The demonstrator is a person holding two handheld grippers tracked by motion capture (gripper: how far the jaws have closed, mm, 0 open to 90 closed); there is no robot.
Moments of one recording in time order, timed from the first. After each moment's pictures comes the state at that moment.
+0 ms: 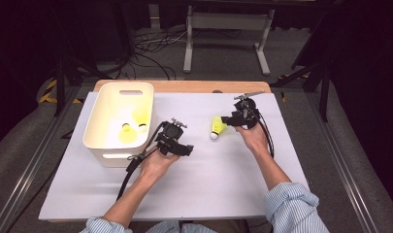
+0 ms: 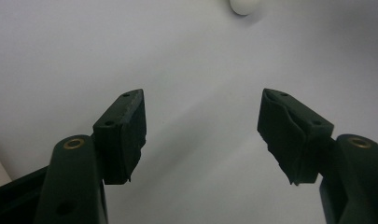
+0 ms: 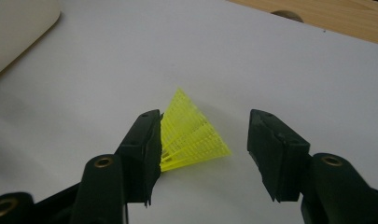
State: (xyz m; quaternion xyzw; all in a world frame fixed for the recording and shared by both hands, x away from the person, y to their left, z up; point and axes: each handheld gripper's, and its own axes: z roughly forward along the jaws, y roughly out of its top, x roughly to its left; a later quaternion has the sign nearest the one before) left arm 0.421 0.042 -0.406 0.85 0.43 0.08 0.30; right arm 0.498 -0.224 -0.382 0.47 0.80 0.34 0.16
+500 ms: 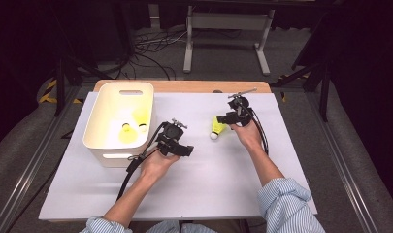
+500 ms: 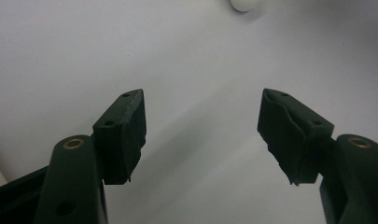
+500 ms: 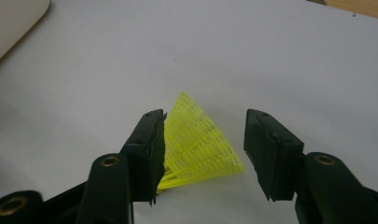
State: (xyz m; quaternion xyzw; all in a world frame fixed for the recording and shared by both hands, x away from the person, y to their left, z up) left arm 0.421 0.041 -0.408 0.85 0.42 0.07 0.30; right arm 0.518 -0.211 -0.396 0.47 0.81 0.32 0.13
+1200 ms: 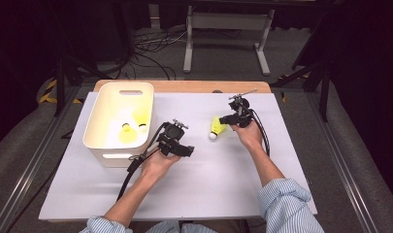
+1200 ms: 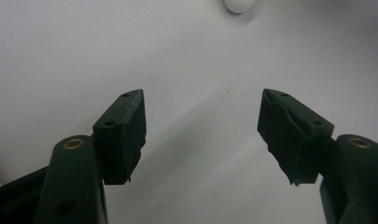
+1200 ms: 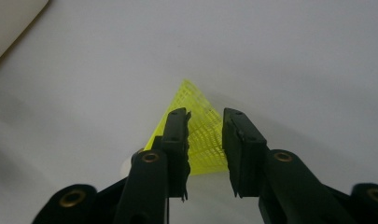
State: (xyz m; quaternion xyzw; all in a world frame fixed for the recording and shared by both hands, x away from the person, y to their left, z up) left arm 0.421 0.038 -0.409 0.85 0.42 0.07 0.30; right arm 0.519 -0.217 -0.401 0.48 0.81 0.32 0.10
